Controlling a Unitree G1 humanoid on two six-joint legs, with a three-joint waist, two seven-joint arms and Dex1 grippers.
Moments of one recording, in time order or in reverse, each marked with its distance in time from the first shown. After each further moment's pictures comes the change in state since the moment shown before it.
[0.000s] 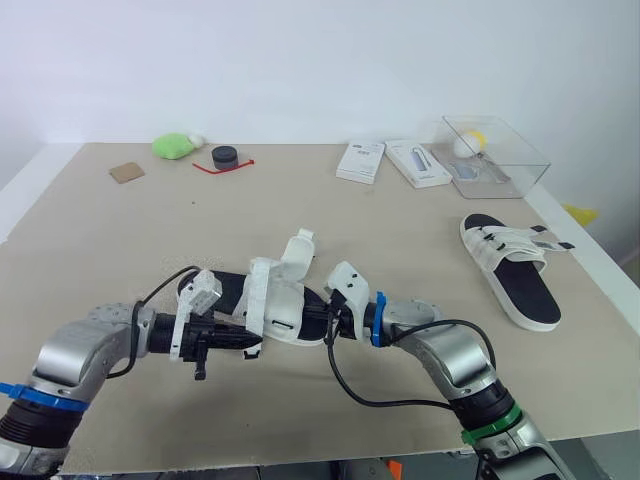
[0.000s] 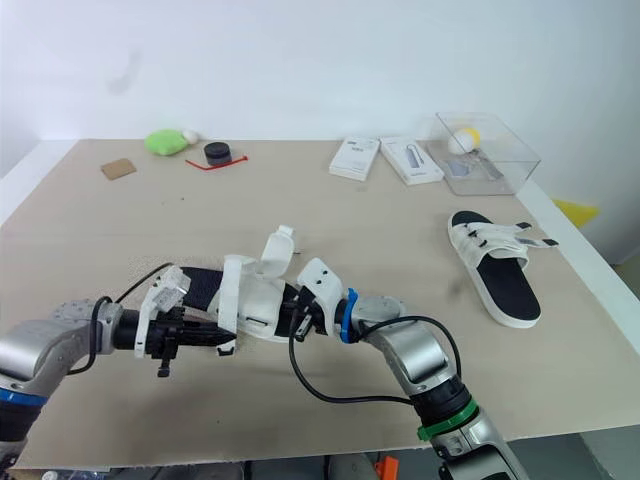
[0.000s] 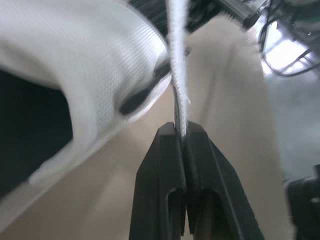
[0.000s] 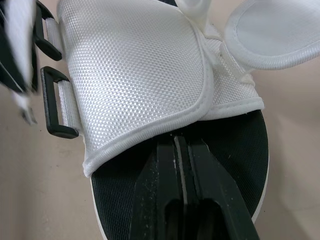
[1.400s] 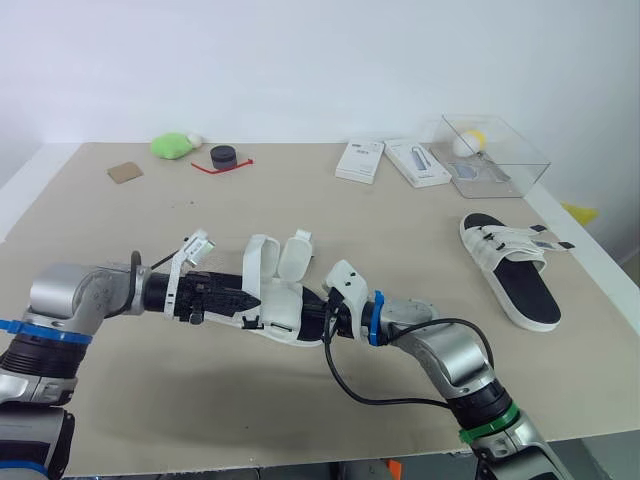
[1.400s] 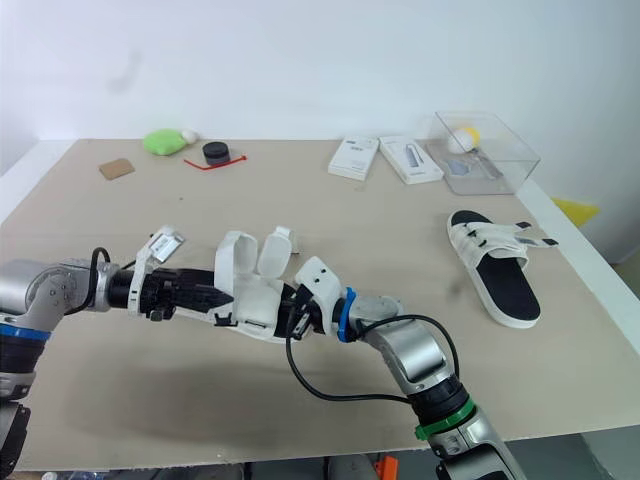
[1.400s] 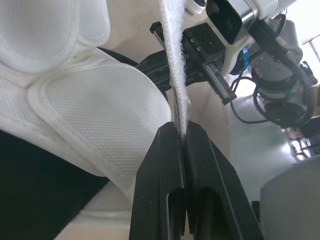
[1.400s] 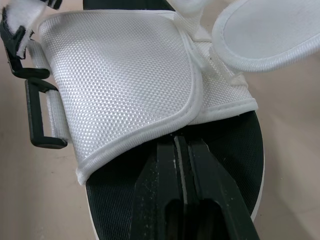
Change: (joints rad) left arm -0.266 -0.001 -0.050 0.226 -0.049 0.224 -0.026; right arm -0.005 0.012 0.000 -0.007 0.005 0.021 -0.024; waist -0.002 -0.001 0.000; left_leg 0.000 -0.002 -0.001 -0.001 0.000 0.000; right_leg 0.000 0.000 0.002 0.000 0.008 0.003
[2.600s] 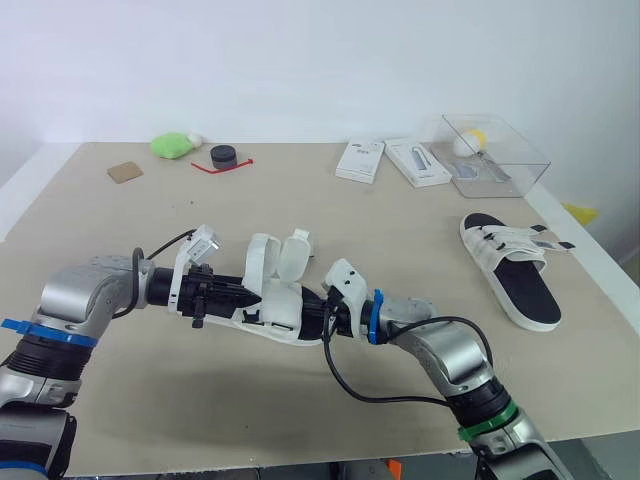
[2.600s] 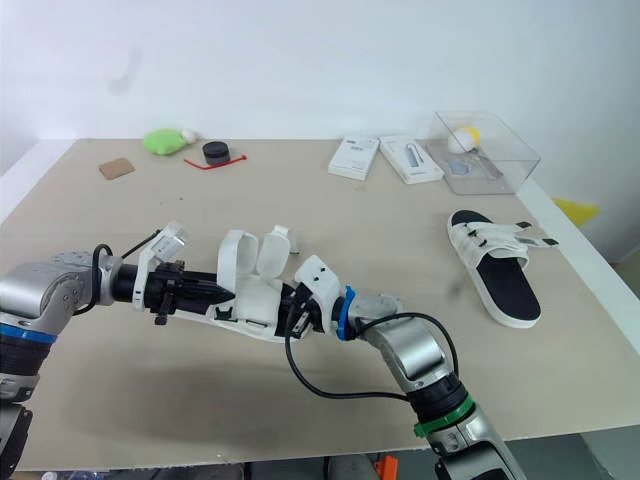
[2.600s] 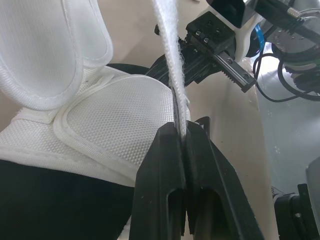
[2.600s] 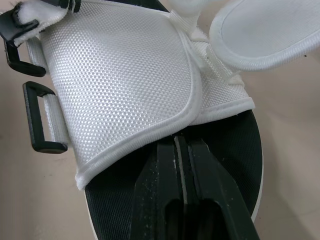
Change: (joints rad) left arm 0.000 -0.005 -0.036 0.001 0.123 -0.204 -0.060; right arm -0.014 0.005 0.000 0.013 0.003 -0.001 -0.001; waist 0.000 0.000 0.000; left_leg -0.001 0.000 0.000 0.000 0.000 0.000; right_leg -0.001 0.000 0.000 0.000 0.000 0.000
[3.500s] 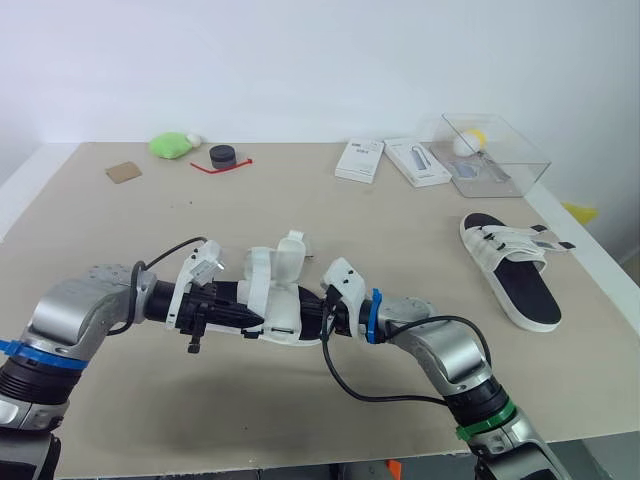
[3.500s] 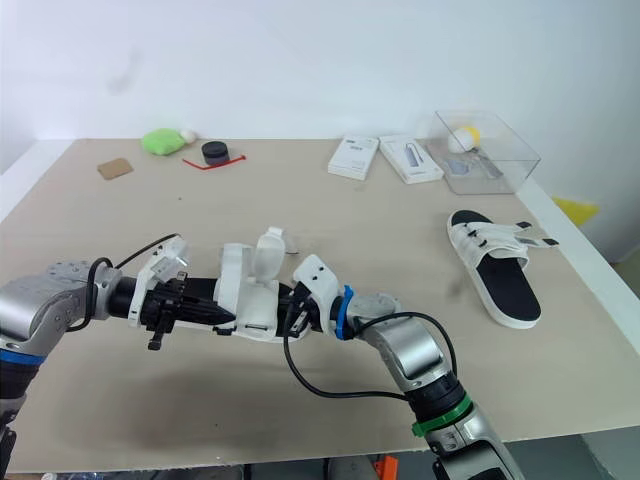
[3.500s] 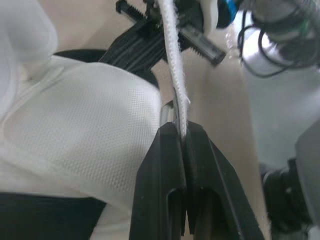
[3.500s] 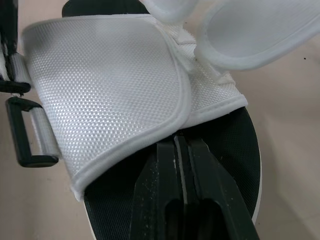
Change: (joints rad) left arm 0.116 0.055 -0.032 -0.186 0.036 -0.069 -0.013; right arm -0.001 0.010 0.000 0.000 0.001 0.001 -0.002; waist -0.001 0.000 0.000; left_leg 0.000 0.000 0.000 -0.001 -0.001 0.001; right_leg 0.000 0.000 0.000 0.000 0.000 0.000
